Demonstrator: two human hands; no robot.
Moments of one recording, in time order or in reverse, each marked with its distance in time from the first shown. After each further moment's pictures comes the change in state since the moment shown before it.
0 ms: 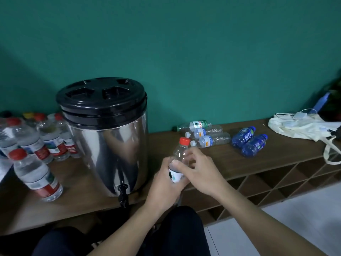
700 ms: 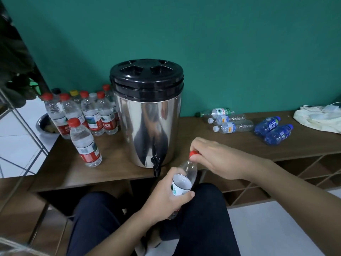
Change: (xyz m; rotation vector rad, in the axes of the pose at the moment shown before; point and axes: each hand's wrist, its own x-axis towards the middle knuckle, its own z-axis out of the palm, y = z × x) left_hand -0.112 -0.042 -0.082 -0.029 -0.185 -0.057; right_hand -0.032 -0.069 -0.003 -0.567 -0.523 -0.392
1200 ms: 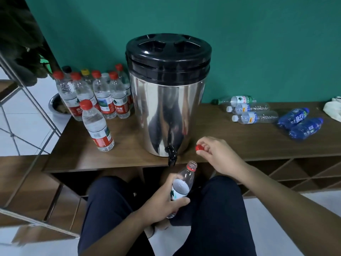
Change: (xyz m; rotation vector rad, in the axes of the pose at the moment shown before) left_hand -0.023 -0.087 -0.027 0.008 -0.110 -0.157; right_hand 0.078 0.045 0.108 0.225 0.299 0.152
